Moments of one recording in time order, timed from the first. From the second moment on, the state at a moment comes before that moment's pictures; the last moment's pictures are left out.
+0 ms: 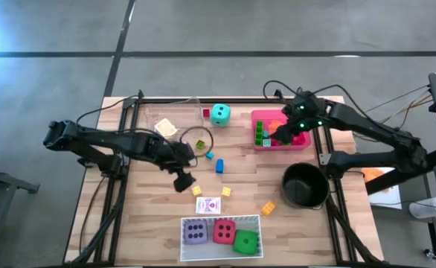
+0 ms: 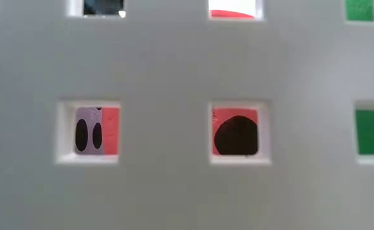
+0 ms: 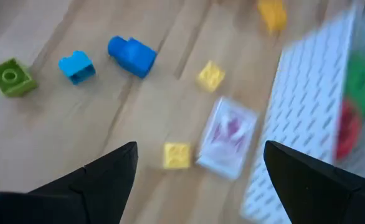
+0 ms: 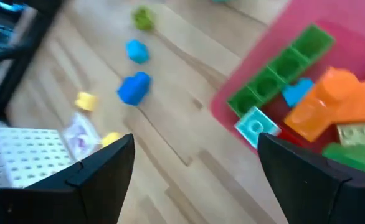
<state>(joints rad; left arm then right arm) -0.12 1.34 1.12 -0.78 0.00 -0.56 -0.53 1.02 0.92 -0.77 -0.32 0.52</state>
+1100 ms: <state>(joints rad) -0.17 1.43 0.71 -0.19 0.26 0.07 -0.47 1.00 0.94 -0.78 -0.31 0.58</state>
